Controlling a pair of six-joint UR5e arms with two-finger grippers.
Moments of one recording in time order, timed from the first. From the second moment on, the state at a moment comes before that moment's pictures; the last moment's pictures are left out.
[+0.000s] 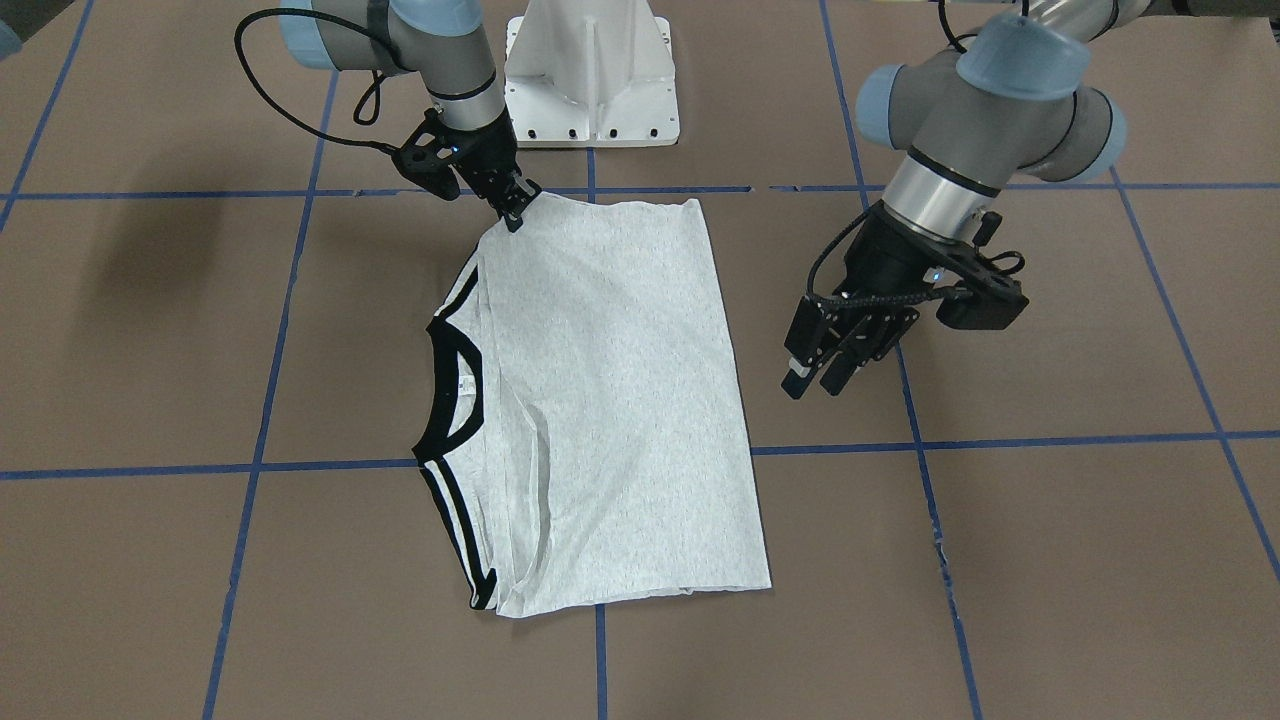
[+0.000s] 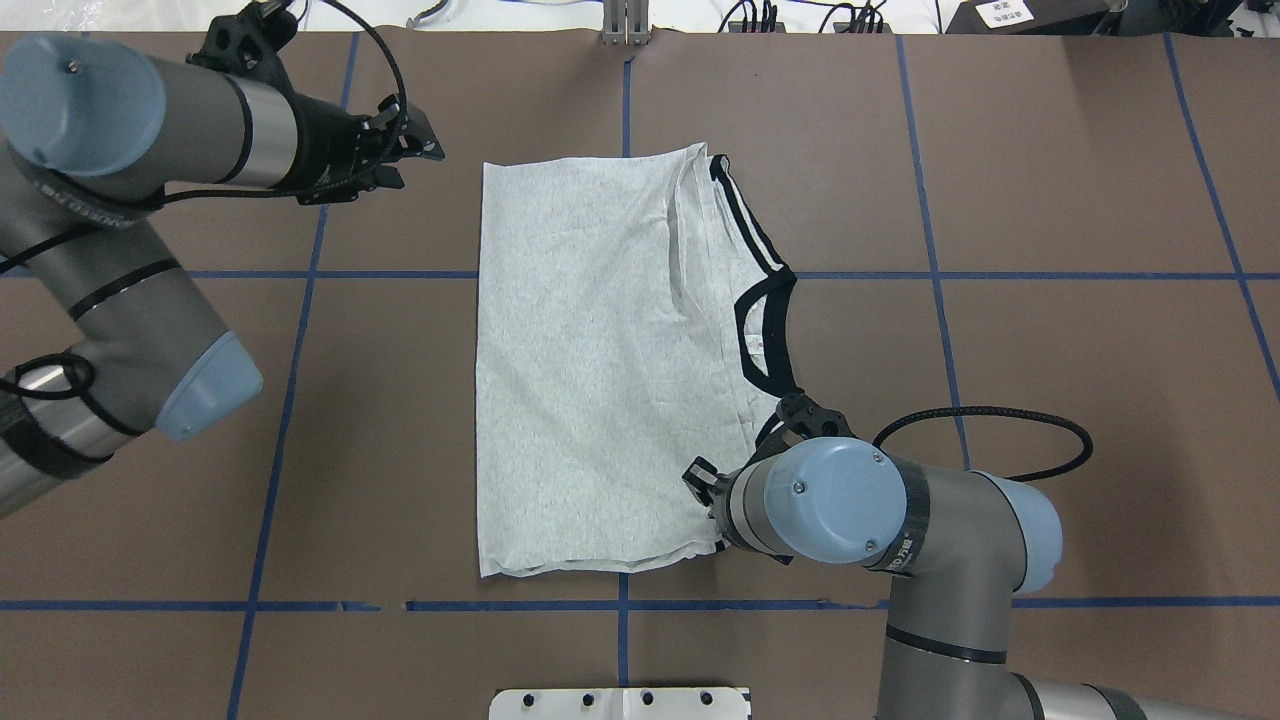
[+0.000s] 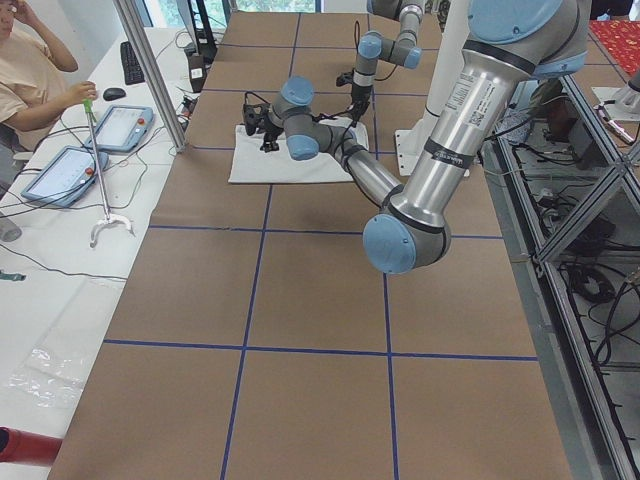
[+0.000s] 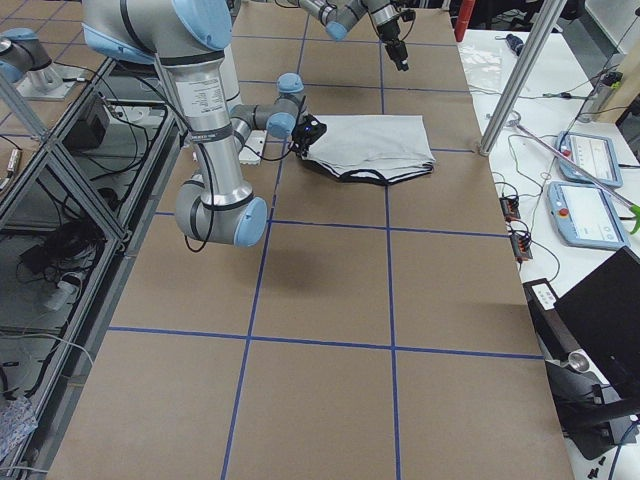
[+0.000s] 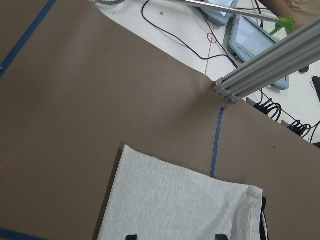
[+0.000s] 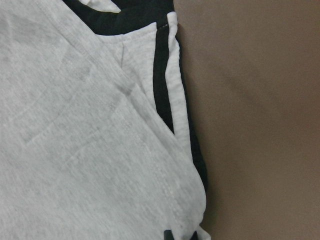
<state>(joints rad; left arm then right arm) -0.81 -2.00 -1.78 -2.18 -1.86 -1.59 0.27 -1.16 1.93 -1.45 1.67 2.09</state>
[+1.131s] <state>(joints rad) -0.33 -1.80 -2.01 -1.98 -1.67 -2.05 0.22 -1.17 1.95 -1.46 1.67 2.13</state>
